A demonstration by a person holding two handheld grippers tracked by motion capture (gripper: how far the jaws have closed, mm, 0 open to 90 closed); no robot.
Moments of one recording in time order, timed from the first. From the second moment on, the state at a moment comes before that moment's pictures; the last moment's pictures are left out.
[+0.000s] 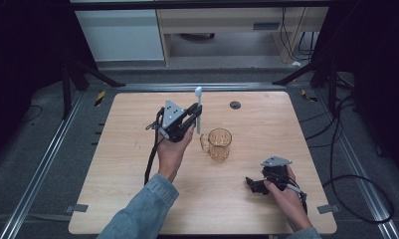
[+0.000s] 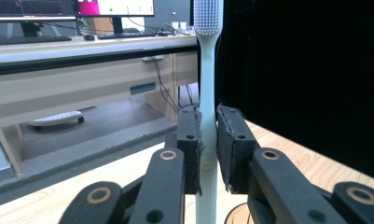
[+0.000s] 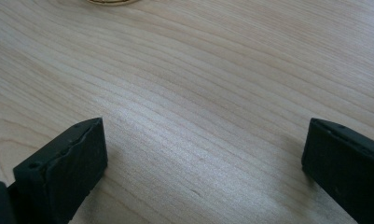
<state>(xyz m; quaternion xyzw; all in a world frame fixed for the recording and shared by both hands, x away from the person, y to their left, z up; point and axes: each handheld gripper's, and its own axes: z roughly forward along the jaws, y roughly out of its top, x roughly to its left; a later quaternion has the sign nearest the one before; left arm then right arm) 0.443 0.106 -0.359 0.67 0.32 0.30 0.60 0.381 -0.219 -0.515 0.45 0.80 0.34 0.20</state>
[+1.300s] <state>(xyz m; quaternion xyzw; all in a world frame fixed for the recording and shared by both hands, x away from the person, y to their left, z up) 0.449 0.104 -0.393 0.62 0.31 0.29 0.66 0.381 -0.219 -0.515 0.44 0.81 0.34 0.19</state>
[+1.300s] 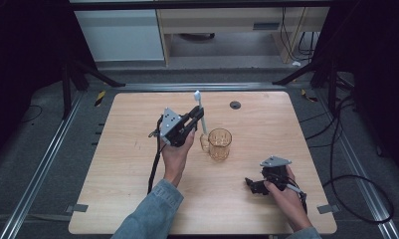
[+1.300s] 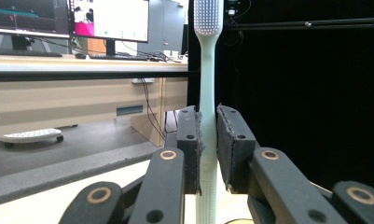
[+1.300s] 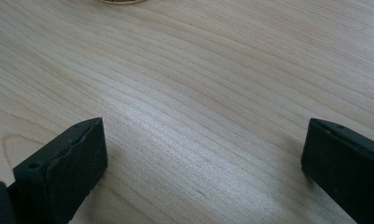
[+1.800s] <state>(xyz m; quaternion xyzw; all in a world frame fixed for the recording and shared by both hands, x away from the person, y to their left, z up) 0.453 0.100 -0.413 0.63 0.32 0.28 0.65 0.381 -0.219 -0.515 0.44 0.81 0.34 0.19</state>
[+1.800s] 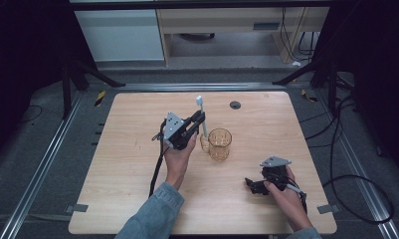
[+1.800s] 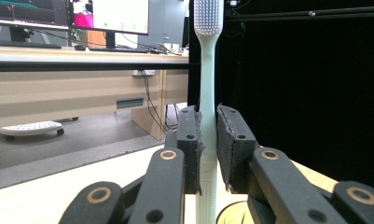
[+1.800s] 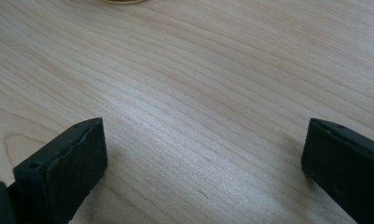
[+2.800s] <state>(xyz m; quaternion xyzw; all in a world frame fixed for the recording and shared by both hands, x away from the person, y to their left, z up) 0.455 0.097 -0.446 0.66 0.33 0.27 0.62 0.381 -0.218 -0.515 0.43 0.81 0.35 0.19</state>
